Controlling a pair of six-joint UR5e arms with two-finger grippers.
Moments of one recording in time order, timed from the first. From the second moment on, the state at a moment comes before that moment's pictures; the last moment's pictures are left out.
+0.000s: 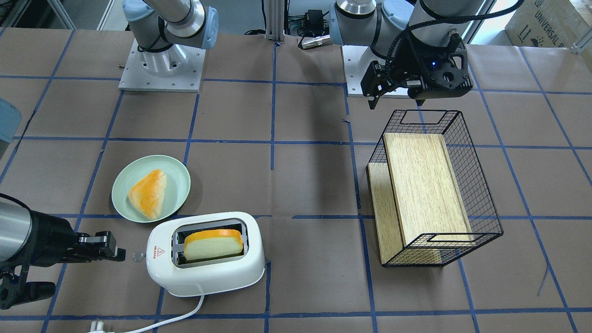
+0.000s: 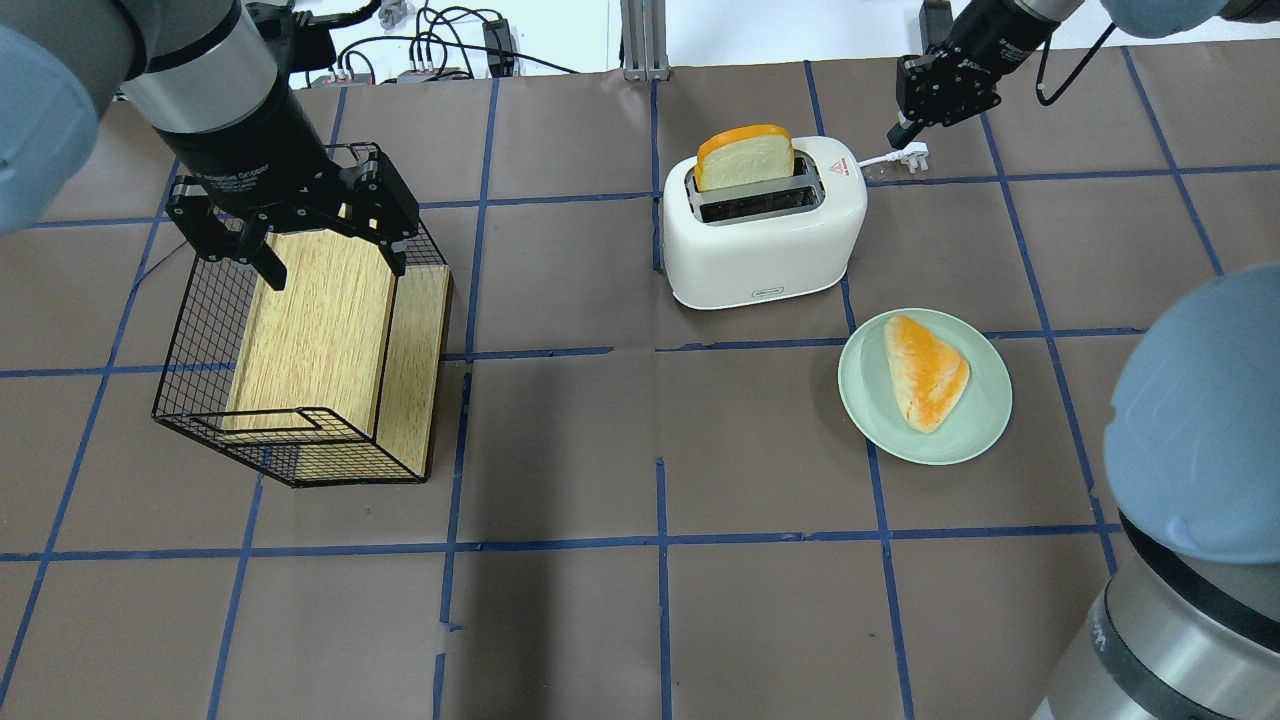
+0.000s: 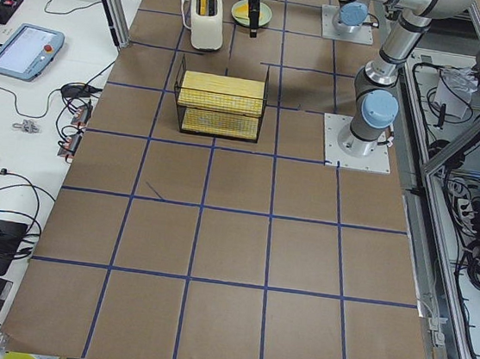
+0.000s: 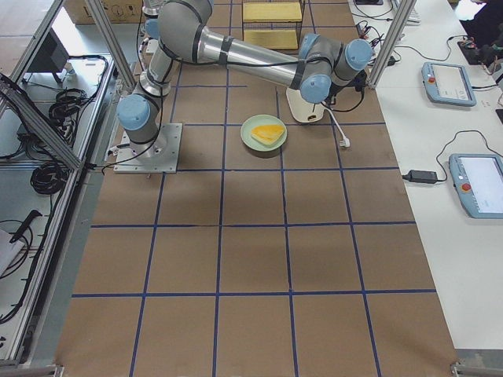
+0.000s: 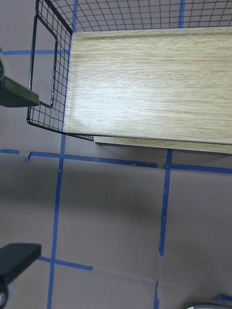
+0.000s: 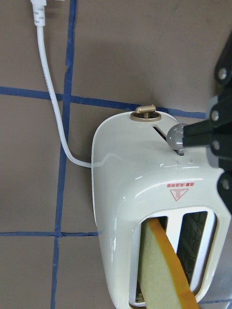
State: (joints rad) left arm -1.60 -1.56 -1.53 -1.70 1.58 -0.13; right arm 1.36 -1.00 1.19 -1.58 -1.16 -0.35
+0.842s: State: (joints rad) left arm -1.60 -1.56 -1.53 -1.70 1.58 -0.13; right arm 1.37 -0.96 1.19 -1.58 -1.16 -0.35
